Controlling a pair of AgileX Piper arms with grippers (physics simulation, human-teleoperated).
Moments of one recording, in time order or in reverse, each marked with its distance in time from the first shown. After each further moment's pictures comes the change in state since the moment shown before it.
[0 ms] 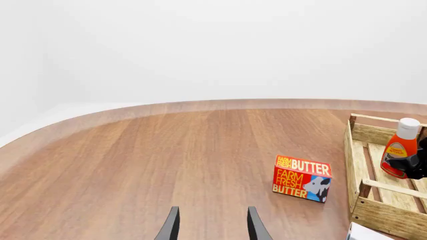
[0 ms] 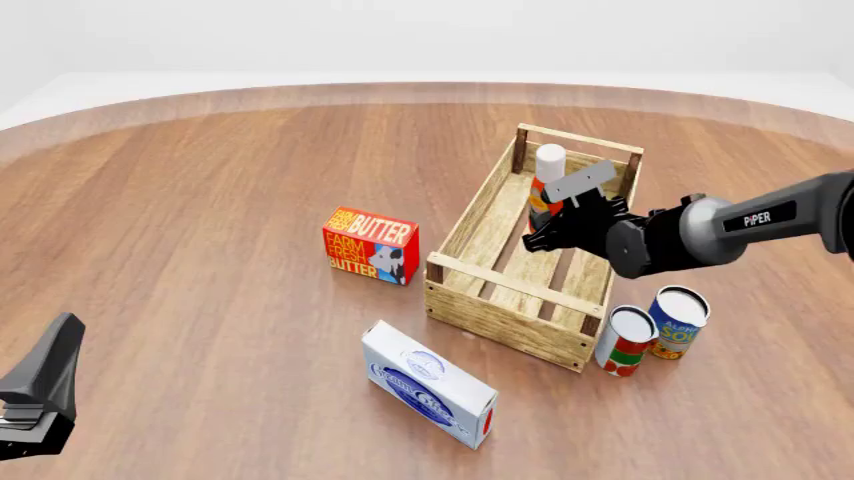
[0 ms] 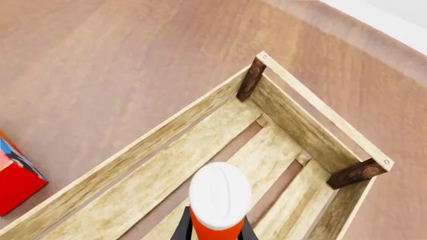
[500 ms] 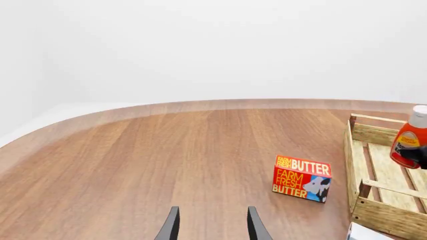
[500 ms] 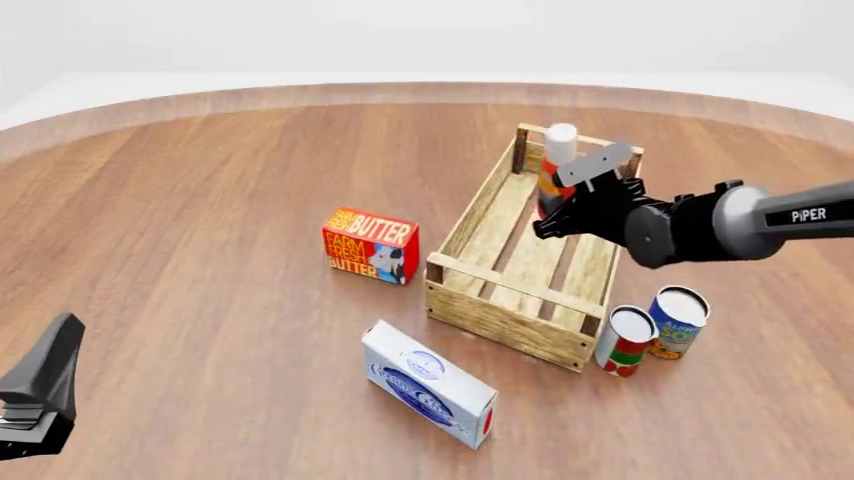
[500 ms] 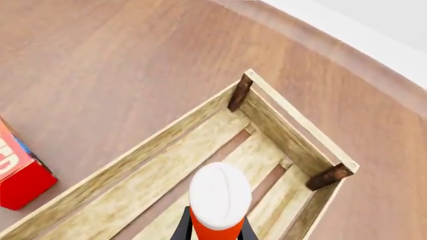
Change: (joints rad) left arm 0.000 -0.001 -0.001 0.001 0.000; right arm -0.005 -0.124 0.044 0.040 -0.029
